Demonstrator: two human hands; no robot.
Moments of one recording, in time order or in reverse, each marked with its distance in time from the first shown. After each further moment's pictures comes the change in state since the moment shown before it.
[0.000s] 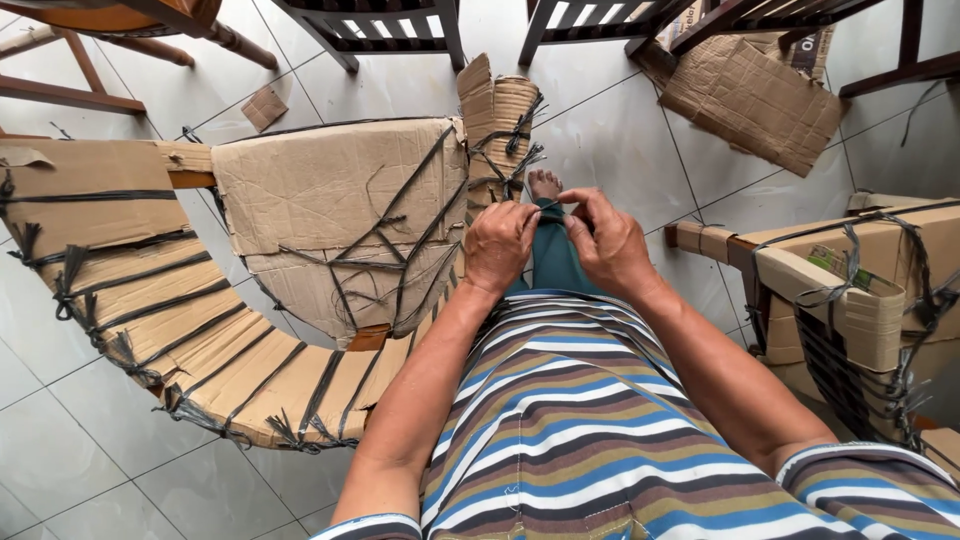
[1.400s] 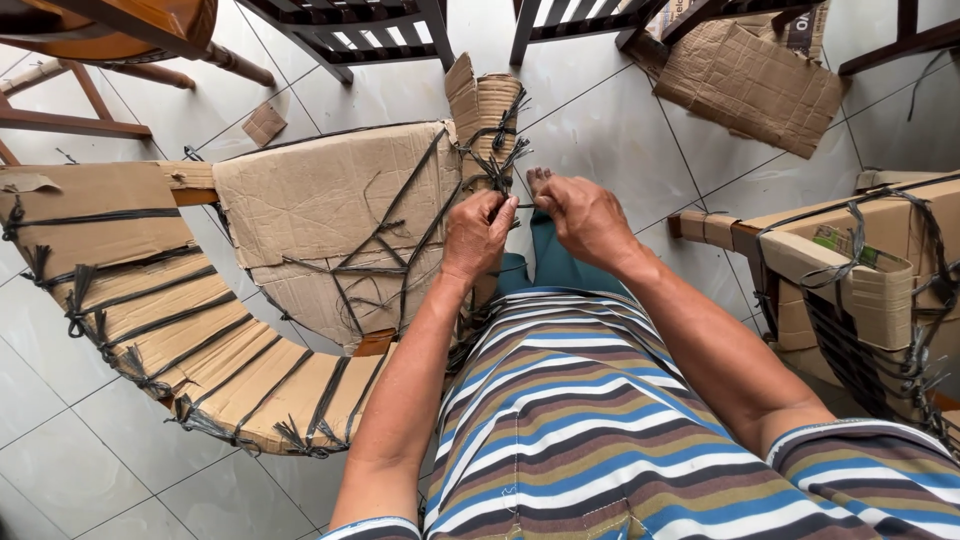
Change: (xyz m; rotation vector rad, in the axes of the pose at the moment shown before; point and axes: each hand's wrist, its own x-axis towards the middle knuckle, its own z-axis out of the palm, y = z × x) left_hand 0.016 -0.006 -0.036 -0.417 -0.122 -0.255; right_hand 0.023 0.014 0.011 -0.205 -0.061 -0.158
